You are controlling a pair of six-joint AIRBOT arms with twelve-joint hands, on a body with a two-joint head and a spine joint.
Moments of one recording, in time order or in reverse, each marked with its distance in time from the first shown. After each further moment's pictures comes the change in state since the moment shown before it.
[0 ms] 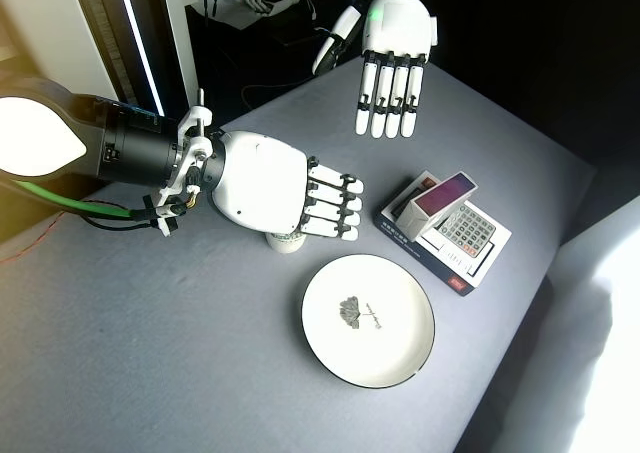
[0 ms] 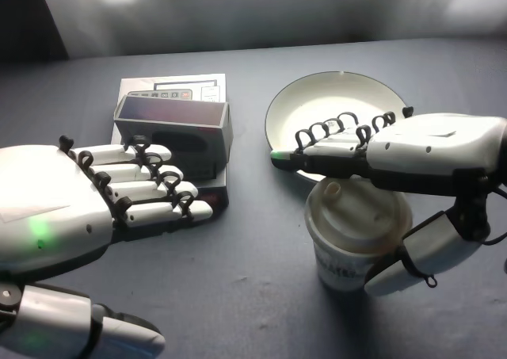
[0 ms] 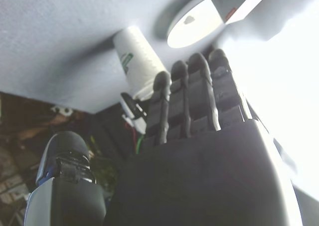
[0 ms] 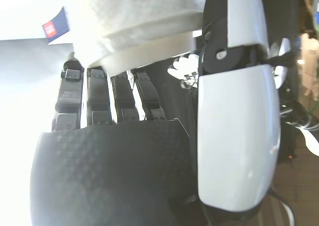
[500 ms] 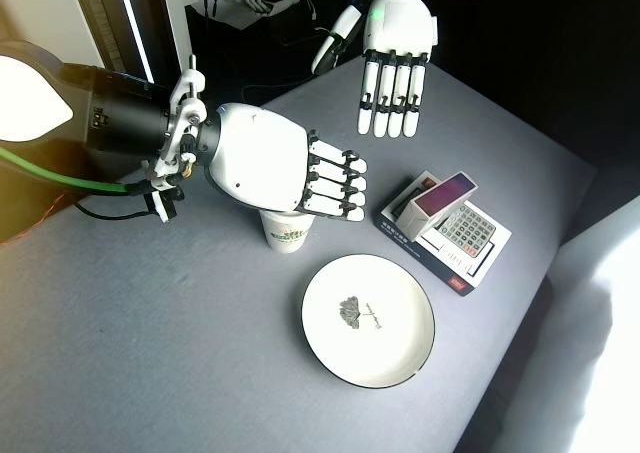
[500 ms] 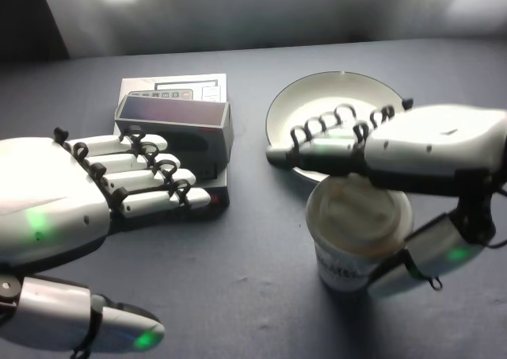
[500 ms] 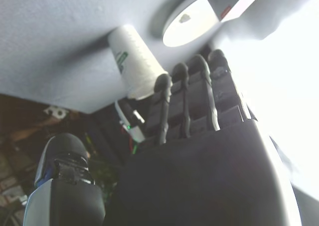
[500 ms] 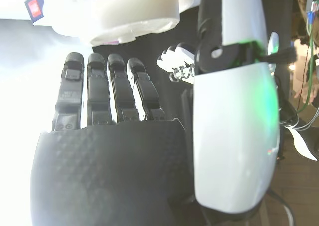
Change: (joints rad) left arm -0.002 0.000 0.003 -0.037 0.000 0.039; right arm 0.035 0.033 -0.058 0.002 -0.059 -0.051
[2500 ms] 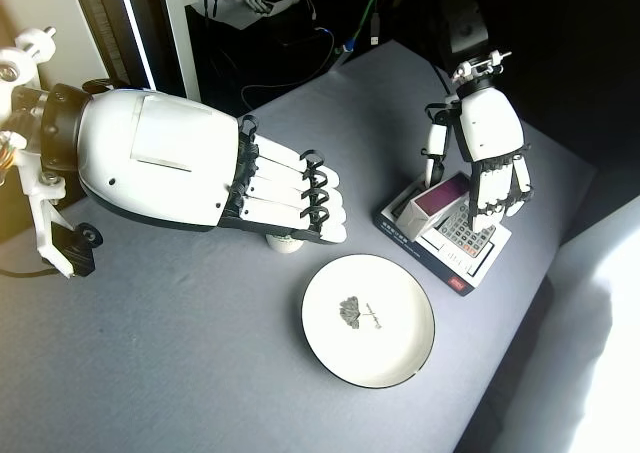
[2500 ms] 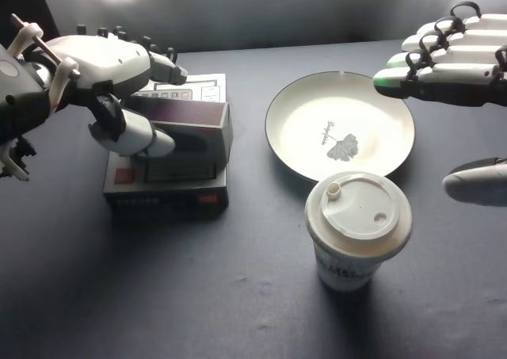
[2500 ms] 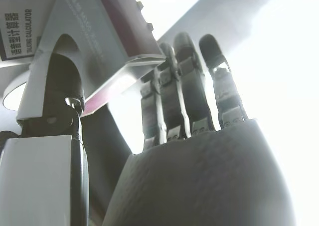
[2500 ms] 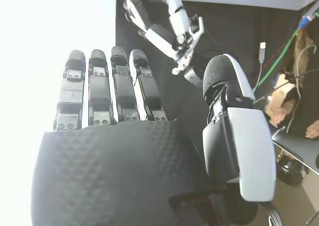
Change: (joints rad) left arm -0.261 -0.525 0.499 -1.638 0.172 1.296; right arm 0.005 0.303 -0.043 -0.018 0.246 -0.236
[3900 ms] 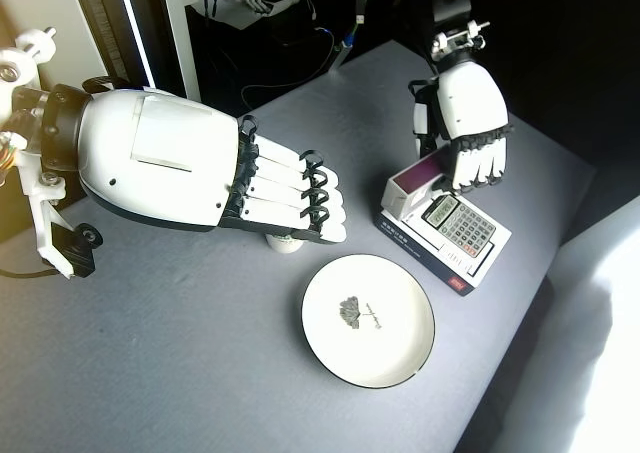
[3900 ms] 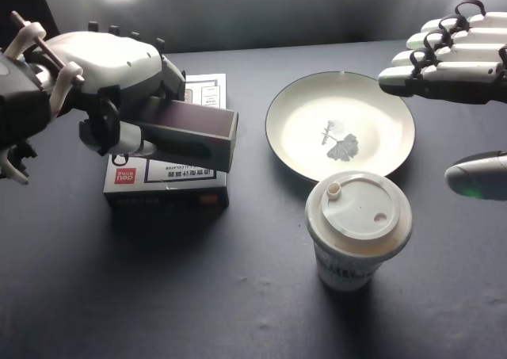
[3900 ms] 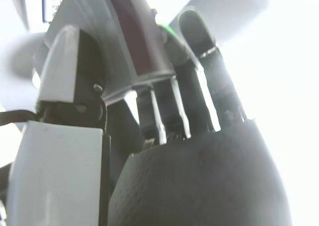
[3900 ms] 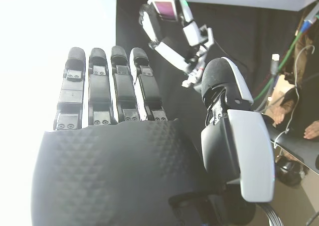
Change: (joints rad) left arm -0.042 0.058 -0.111 -0.074 -0.010 0.135; right arm -0.002 0.005 0.008 0.000 0.000 -0.011
